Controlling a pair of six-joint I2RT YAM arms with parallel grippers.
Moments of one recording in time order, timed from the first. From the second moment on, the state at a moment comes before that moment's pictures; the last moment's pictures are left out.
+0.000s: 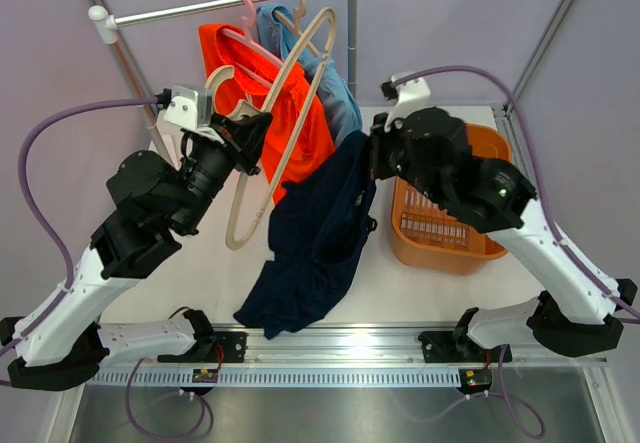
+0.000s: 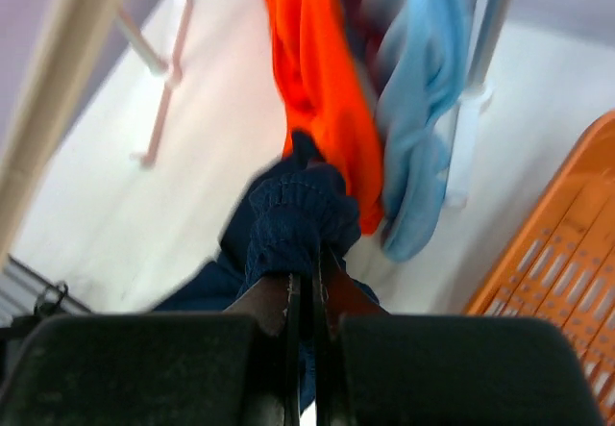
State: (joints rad) left arm -0.97 1.00 1.50 -0.25 -0.44 -0.10; right arm 0.93 1.32 1.76 -0.82 0.36 0.33
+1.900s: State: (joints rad) left arm -0.97 0.84 1.45 -0.64 -0.59 -0.10; right arm 0.46 1.53 2.33 -0.30 0.79 -0.27
